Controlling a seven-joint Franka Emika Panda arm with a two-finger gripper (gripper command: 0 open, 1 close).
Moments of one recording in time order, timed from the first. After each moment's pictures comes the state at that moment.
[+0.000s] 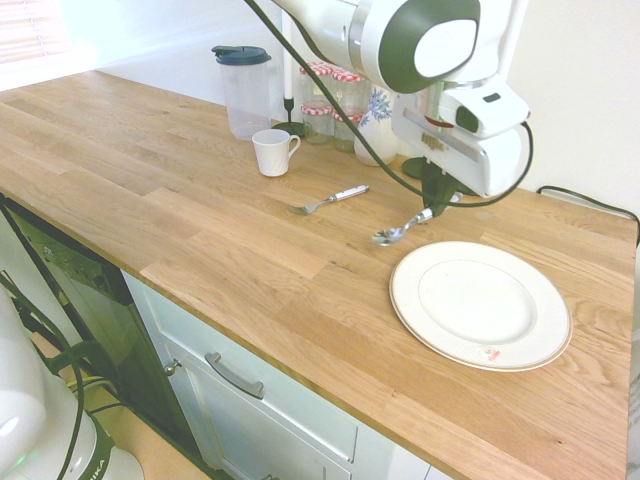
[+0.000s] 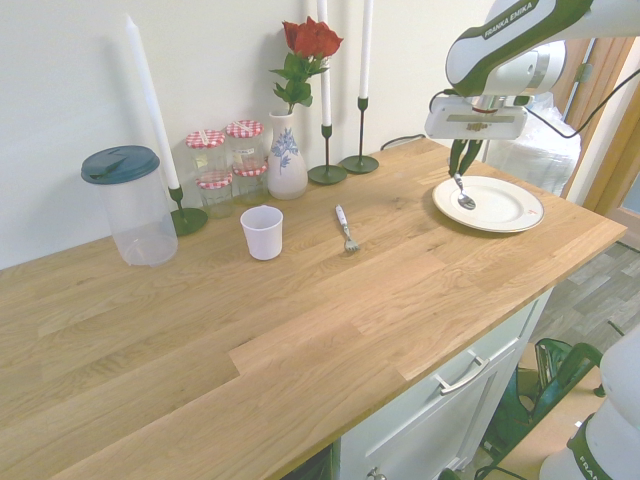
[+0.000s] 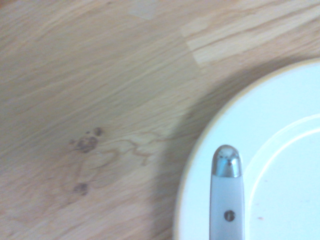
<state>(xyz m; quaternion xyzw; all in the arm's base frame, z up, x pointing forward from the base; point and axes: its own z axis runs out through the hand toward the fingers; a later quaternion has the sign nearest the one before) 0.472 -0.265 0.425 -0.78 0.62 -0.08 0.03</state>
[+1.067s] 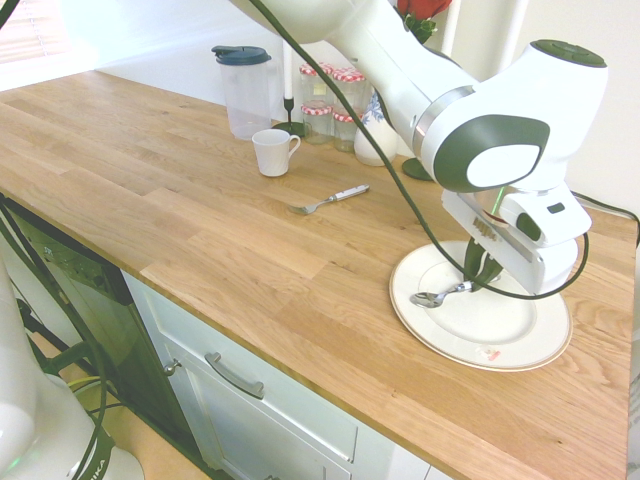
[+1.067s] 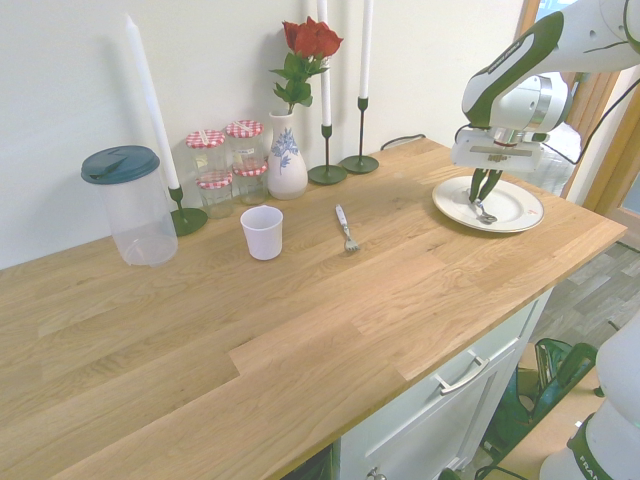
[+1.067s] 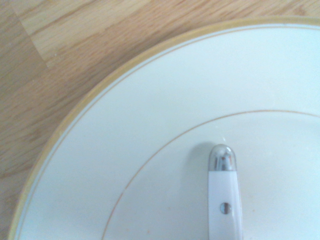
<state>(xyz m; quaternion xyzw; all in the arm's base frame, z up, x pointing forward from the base) 0.464 -0.338 0.348 -0.76 0.65 -0.05 0.05</state>
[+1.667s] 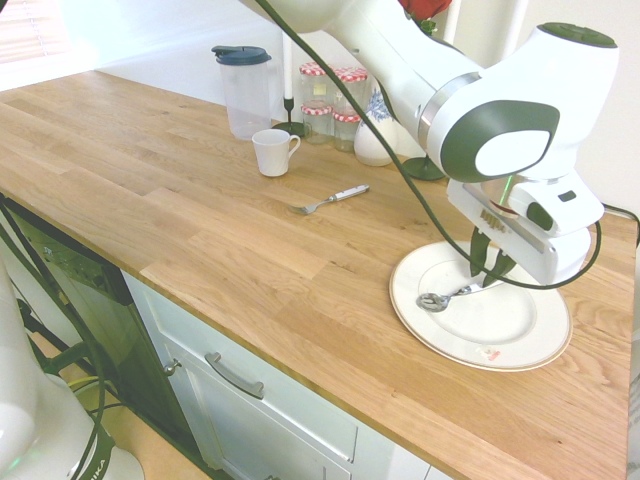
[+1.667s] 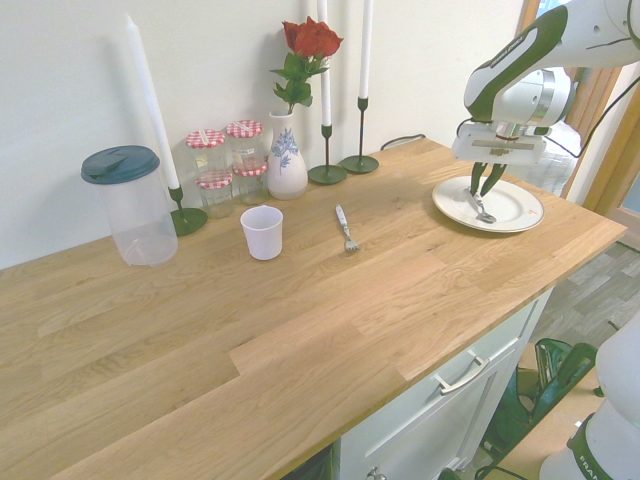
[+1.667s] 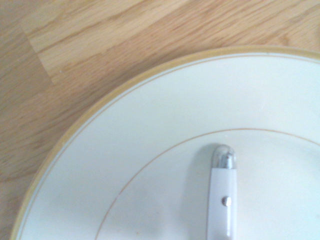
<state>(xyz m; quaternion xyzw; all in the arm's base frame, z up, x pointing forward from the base) 0.462 -0.343 0.369 -0.77 0.64 -0.06 0.04</state>
